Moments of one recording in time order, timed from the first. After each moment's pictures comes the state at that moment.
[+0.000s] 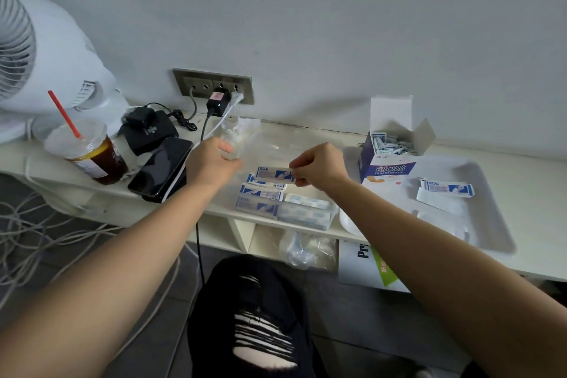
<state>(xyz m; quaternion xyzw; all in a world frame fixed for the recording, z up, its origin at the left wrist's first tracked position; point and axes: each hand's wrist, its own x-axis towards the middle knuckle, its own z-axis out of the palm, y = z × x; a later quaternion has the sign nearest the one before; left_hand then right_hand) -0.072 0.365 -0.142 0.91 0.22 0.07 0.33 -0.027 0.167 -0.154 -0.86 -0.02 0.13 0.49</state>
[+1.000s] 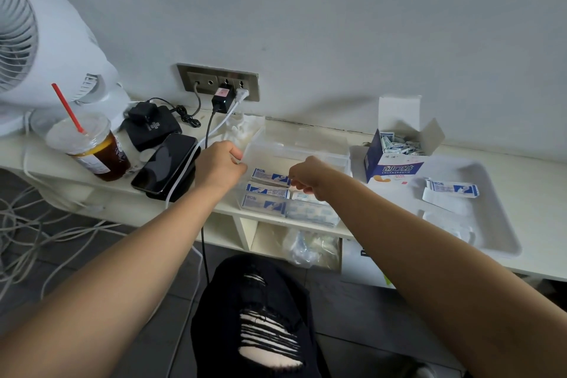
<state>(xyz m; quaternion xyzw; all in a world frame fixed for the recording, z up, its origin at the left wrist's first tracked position) -0.071 0.369 -0.152 0.93 0.20 0.05 0.29 -0.020 0.202 -0.166 -0.84 0.09 0.29 0.45</state>
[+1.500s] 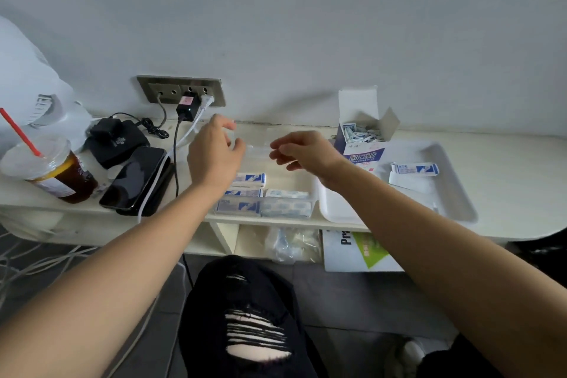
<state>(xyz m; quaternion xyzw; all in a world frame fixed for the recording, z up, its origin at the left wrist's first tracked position) -0.064 0.314 -0.123 0.94 0.10 0.20 0.26 -0.041 0.139 -0.123 -0.77 -0.06 0.17 0.62</state>
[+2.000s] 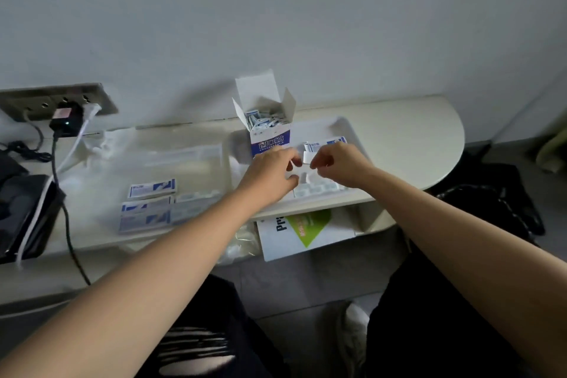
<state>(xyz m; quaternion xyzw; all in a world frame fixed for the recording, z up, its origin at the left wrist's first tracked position) -0.066 0.117 -0.164 0.93 -0.26 -0.05 0.27 -0.076 -0.063 -0.160 -0.95 0.03 0.09 0.28</state>
